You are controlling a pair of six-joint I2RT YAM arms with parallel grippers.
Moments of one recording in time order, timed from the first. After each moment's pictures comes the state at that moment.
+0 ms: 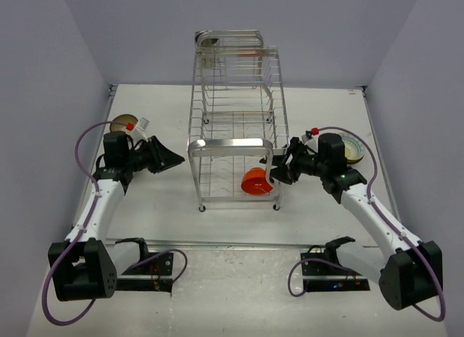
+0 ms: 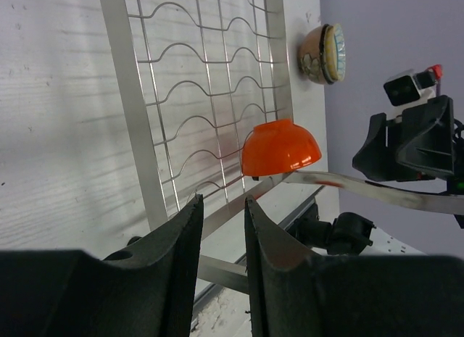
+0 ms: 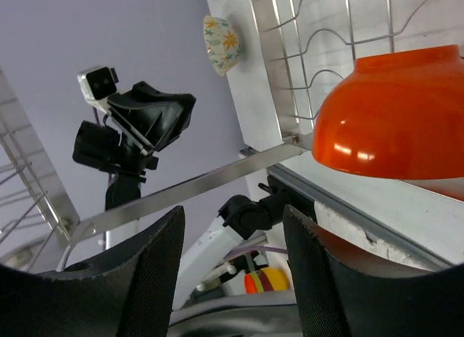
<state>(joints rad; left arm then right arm) 0.08 1.10 0.72 -0.24 0.84 -0.61 0.30 1.05 0.73 -0.18 -0.68 1.26</state>
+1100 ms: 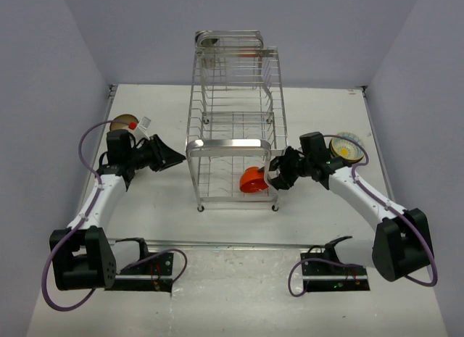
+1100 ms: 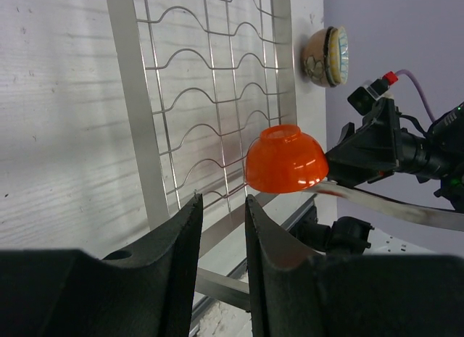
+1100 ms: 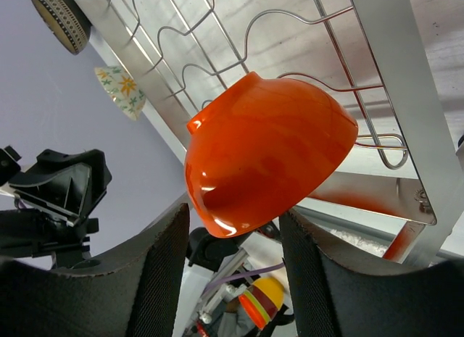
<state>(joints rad) 0.07 1.17 0.72 -0.18 0.84 -0.62 0.36 1.27 0.82 -0.43 -0.49 1.27</state>
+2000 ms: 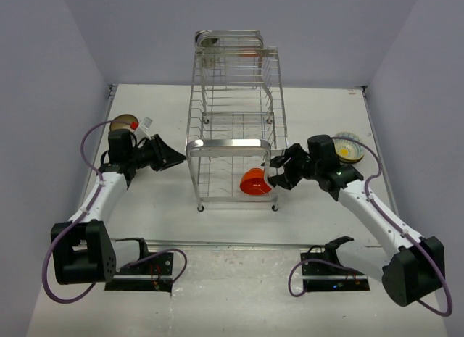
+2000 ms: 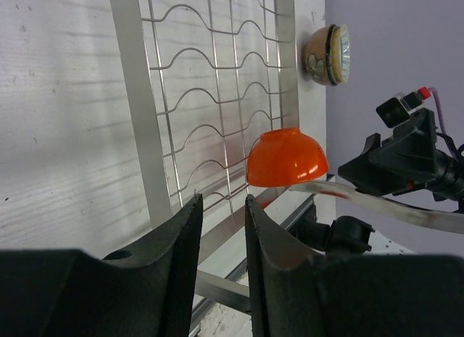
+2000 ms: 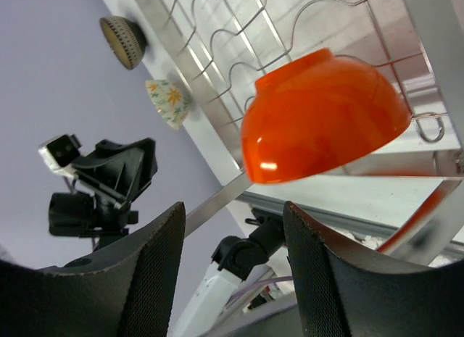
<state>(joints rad) 0.07 1.21 0.72 -0.16 0.85 -0.63 0.39 1.13 0.80 -0.43 -0.40 1.38</state>
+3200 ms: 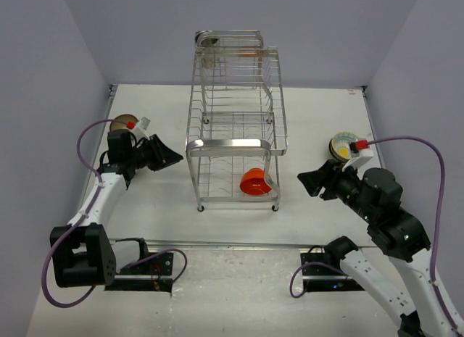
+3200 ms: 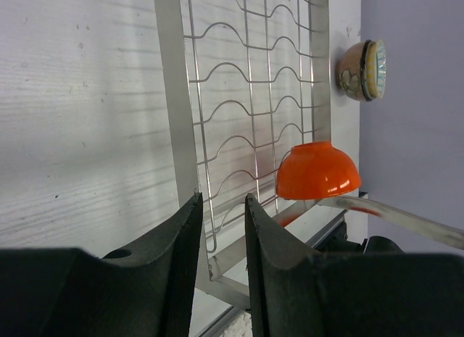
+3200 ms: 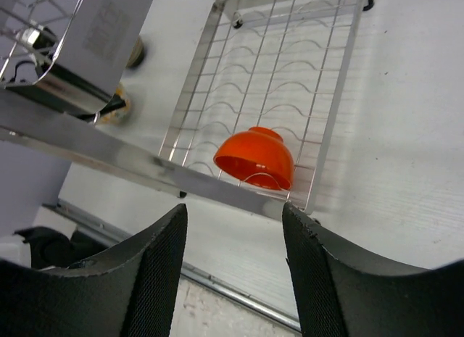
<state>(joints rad) 0.07 1.19 0.73 -0.20 0.74 -0.56 0.47 0.51 0.97 -0.76 -0.02 0.55</state>
